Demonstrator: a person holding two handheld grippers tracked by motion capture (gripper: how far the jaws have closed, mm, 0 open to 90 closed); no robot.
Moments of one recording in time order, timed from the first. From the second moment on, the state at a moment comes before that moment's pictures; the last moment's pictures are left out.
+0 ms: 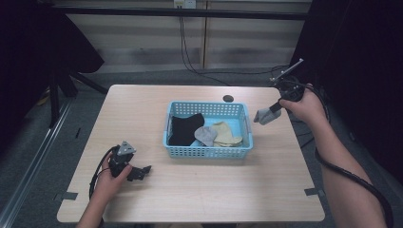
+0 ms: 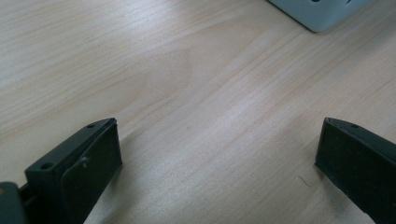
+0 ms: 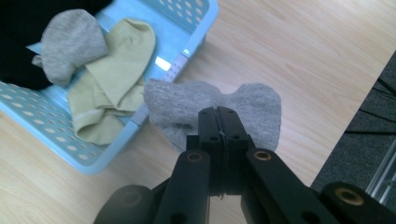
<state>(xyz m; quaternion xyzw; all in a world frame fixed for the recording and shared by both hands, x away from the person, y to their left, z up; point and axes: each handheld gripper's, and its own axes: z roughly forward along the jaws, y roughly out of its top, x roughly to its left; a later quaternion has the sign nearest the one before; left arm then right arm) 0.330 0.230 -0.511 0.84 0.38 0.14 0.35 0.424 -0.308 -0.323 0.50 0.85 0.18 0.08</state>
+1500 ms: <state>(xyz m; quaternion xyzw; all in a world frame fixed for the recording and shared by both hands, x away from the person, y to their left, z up) 0.329 0.230 -0.511 0.84 0.38 0.15 0.35 0.429 -0.218 -0.372 0.44 0.88 0.19 0.03</state>
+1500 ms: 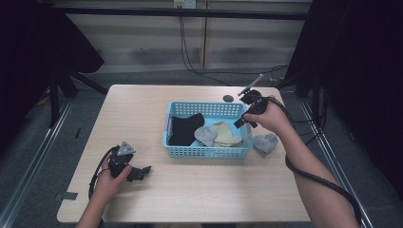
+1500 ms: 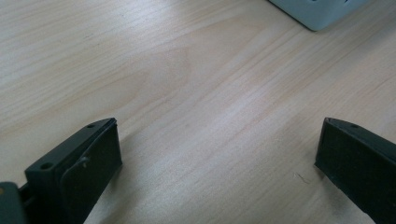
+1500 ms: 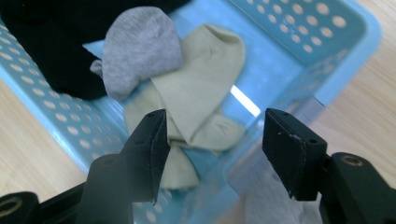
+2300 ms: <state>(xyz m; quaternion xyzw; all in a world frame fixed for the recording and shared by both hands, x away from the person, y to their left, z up) 0.328 0.231 -0.511 0.85 0.38 0.15 0.35 0.435 -0.134 -0.425 0.42 0.89 0.20 -0.01</state>
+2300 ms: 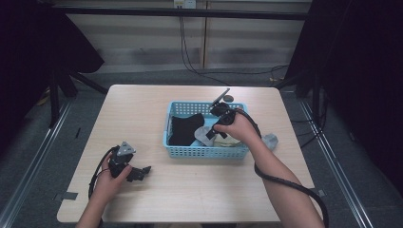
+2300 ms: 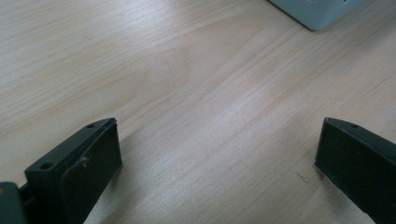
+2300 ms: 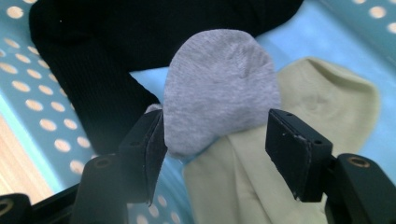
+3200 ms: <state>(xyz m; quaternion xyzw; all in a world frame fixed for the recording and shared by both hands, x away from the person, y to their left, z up) 0.328 0.232 -0.511 0.85 0.38 0.14 0.35 0.439 -0.114 -0.462 0.43 0.89 0.16 -0.01</state>
